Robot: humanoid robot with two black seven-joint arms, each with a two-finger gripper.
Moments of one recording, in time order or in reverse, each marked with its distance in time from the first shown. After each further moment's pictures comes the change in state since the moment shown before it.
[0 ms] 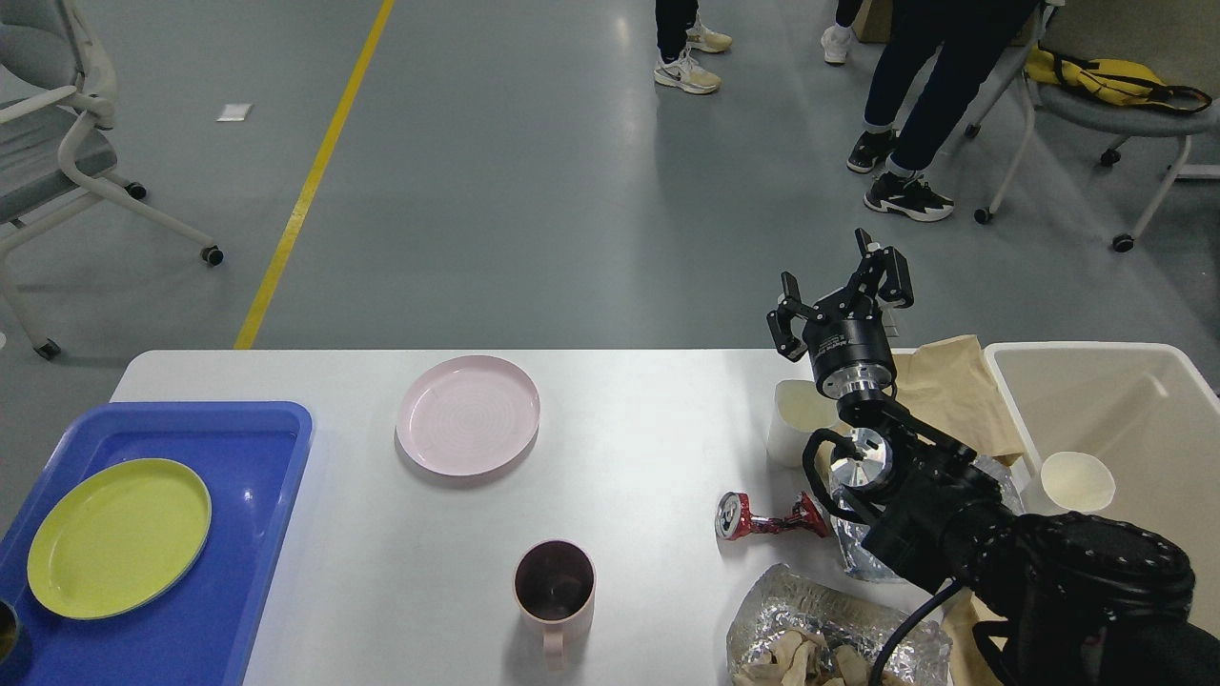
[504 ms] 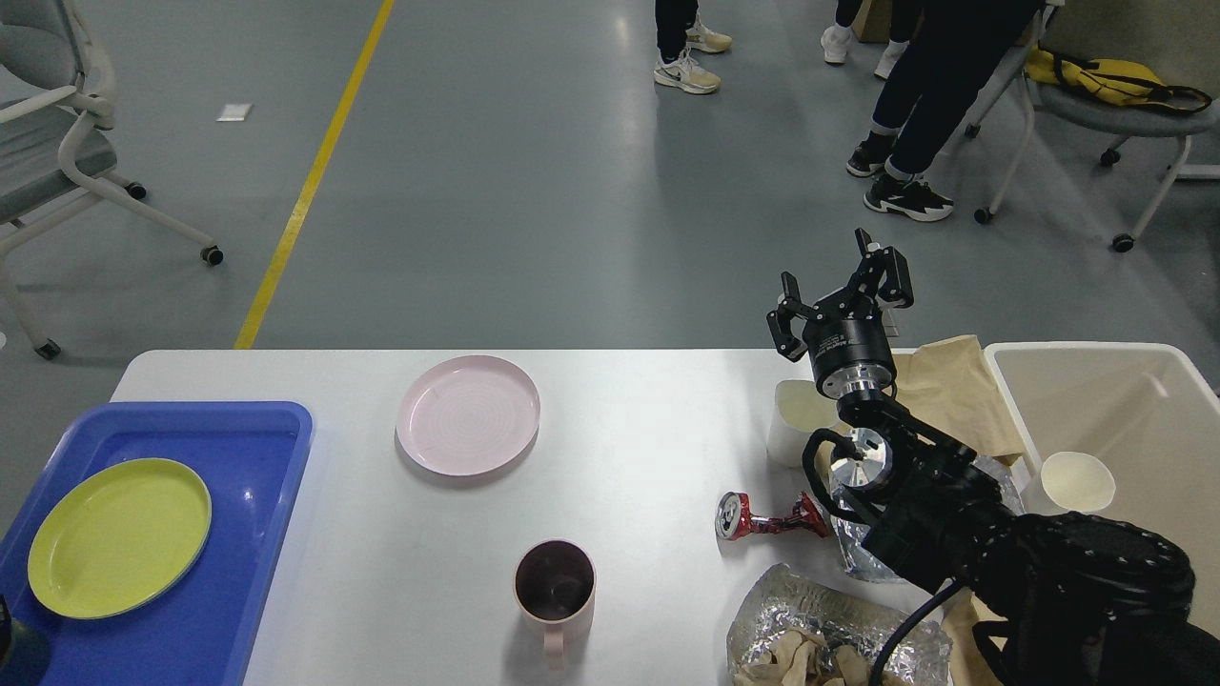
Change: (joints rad) left arm -0.004 -0.006 -0.004 -0.008 -0.002 -0.017 0.001; right arm 0.000 0.000 0.000 0.000 0.000 -0.001 0.000
